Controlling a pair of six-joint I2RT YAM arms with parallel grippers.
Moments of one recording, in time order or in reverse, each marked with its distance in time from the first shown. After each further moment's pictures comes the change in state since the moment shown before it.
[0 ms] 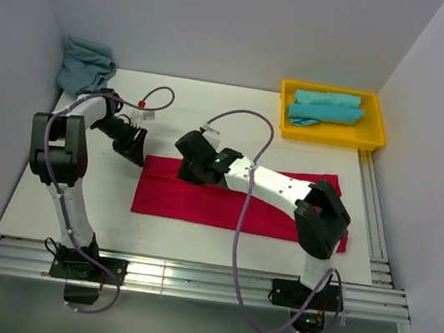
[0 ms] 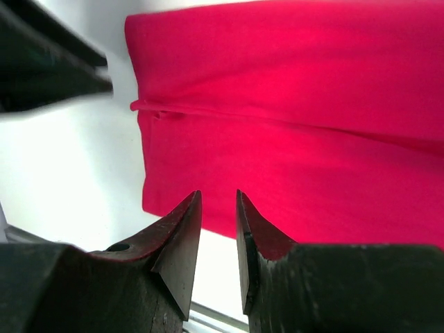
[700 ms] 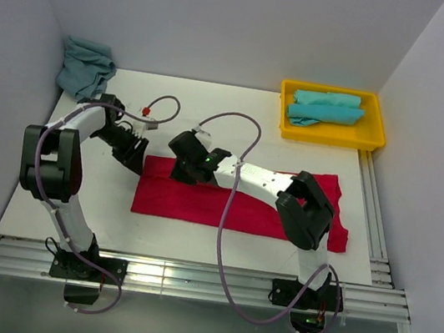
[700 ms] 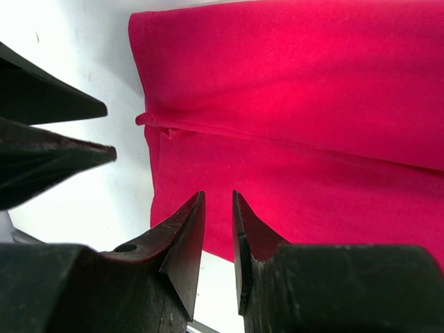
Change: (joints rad) left arm -0.036 -0.193 -0.200 0.044 -0.050 0.102; right arm 0.005 0.154 0.068 0.094 -0.064 0.012
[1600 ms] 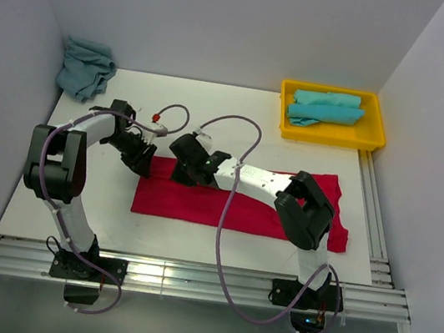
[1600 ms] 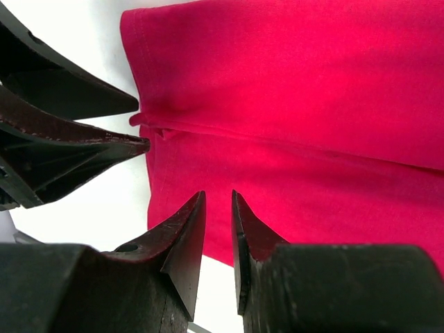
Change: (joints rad) left arm -0.081 0.002 -0.080 0.149 -0.024 -0.021; right arm 0.000 0.001 -0.038 0.044 -0.005 0.020
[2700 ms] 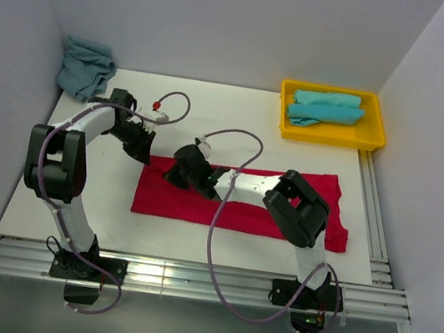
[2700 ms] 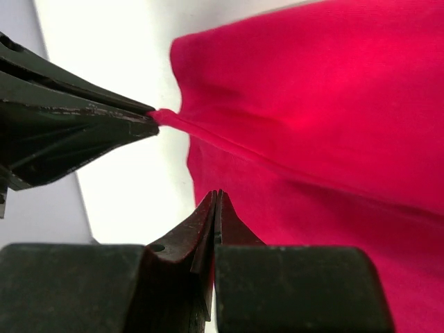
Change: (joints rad) left arm -0.005 0.002 0.102 -0.021 0.007 -0.046; right arm 0.001 0.027 -0.196 0.441 -0.028 0.135
